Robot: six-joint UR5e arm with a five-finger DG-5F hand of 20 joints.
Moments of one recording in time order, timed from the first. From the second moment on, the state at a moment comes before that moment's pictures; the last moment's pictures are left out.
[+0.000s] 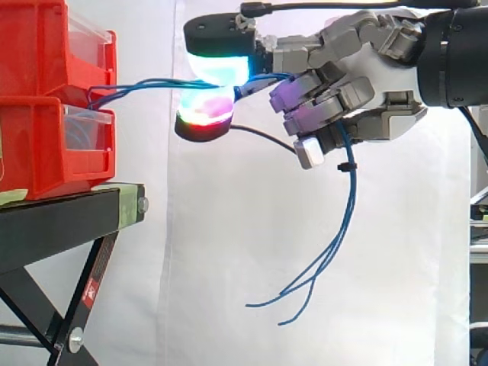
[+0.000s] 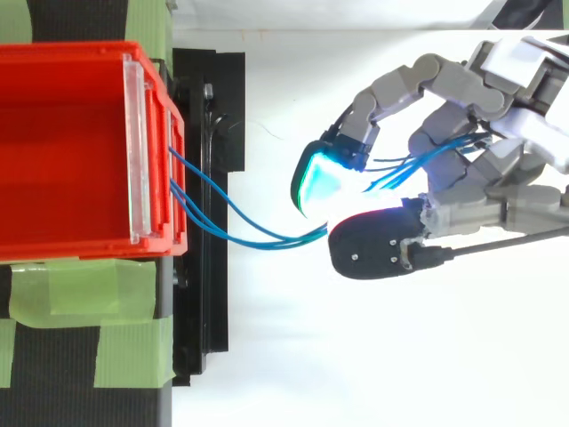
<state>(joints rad) 0.31 -1.84 -1.77 -2.61 -0.84 -0.39</state>
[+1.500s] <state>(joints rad) 0.31 -1.84 -1.77 -2.61 -0.84 -0.39</state>
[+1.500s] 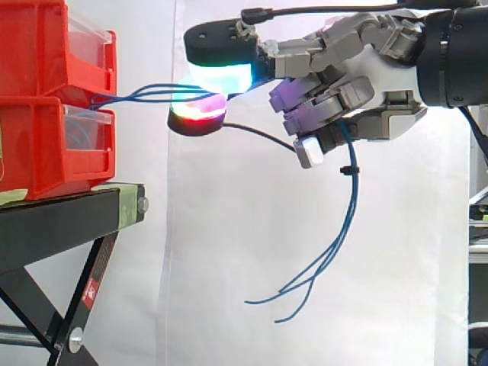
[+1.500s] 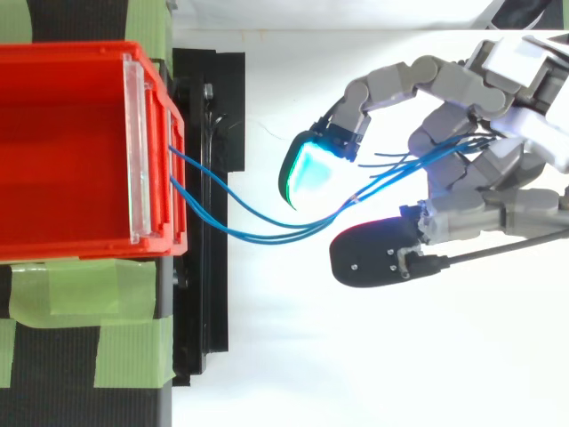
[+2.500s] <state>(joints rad) 0.31 -1.84 -1.76 -2.61 -0.84 -0.49</state>
